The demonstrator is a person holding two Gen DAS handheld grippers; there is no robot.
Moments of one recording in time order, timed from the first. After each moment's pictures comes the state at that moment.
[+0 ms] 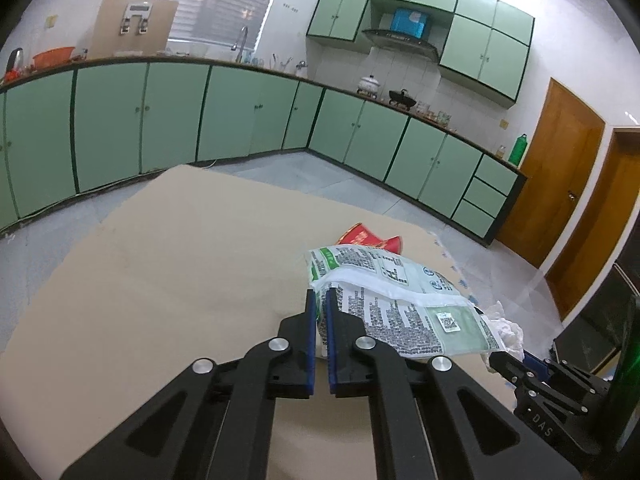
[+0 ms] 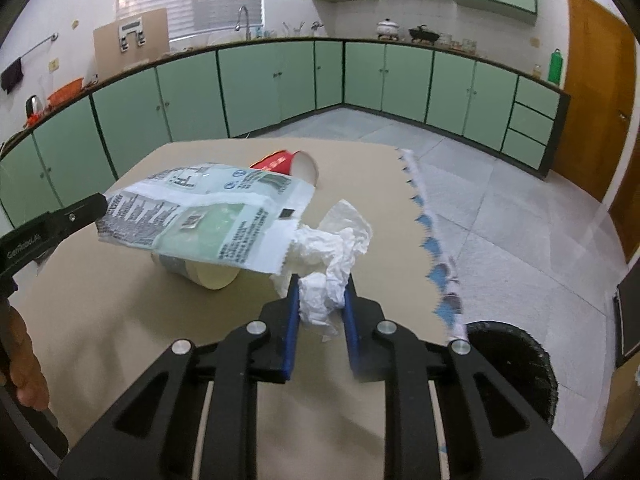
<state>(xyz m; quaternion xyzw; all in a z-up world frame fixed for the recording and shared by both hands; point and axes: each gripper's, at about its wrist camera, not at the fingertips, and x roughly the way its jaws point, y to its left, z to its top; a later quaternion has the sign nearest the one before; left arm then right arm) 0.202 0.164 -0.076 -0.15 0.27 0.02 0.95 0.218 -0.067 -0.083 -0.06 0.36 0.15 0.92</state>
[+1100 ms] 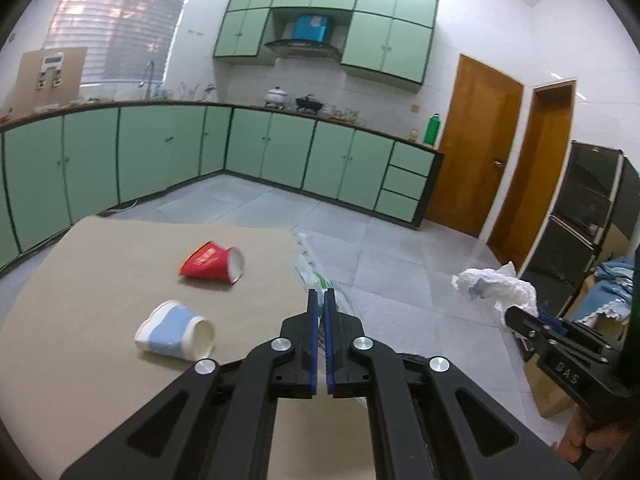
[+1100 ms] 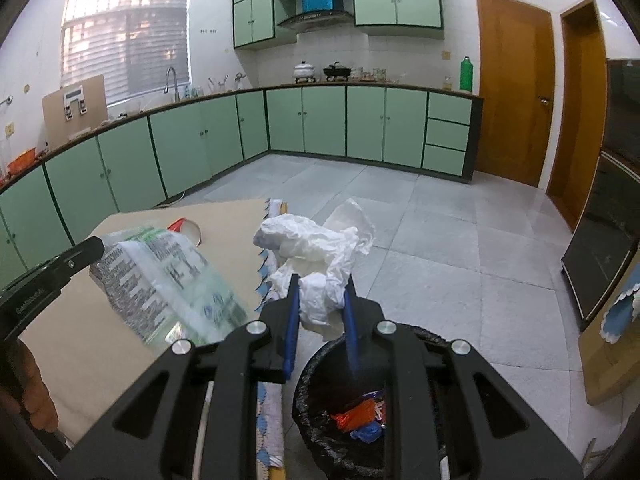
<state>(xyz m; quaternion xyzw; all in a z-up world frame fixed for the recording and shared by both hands) 0.166 0.015 -0.021 -0.08 0.23 -0.11 0.96 0.143 -0.221 -0.017 0.00 0.28 0.03 0.96</state>
